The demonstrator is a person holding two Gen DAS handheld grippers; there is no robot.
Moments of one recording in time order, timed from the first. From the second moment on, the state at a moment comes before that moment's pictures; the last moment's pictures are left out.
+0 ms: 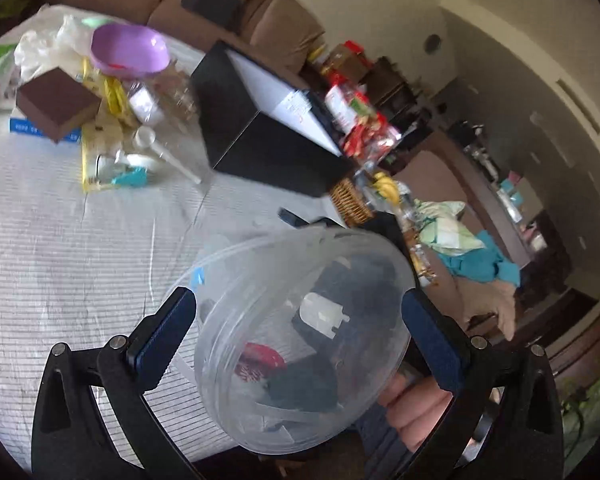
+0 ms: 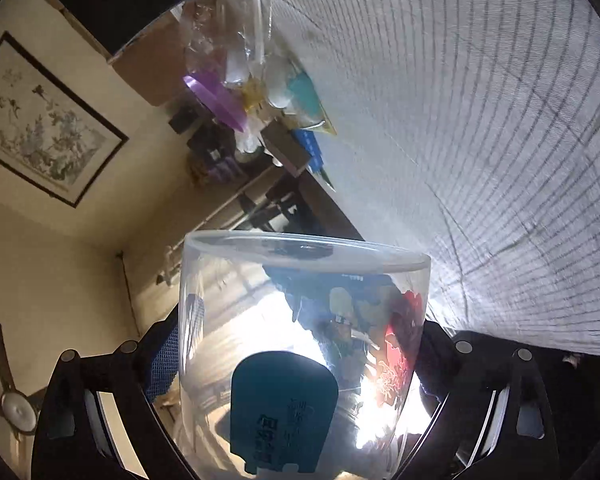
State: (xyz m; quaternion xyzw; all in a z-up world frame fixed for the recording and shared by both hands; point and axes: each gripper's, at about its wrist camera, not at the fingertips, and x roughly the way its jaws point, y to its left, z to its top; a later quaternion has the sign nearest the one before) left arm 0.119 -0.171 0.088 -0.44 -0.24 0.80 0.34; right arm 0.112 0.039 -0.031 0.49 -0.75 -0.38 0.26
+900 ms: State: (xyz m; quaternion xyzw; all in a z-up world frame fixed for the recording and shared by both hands) left arm 0.084 -0.098 0.092 -0.48 -0.18 0.80 0.31; right arm 0.112 0.164 -0.053 0.43 -0.80 -0.37 0.19
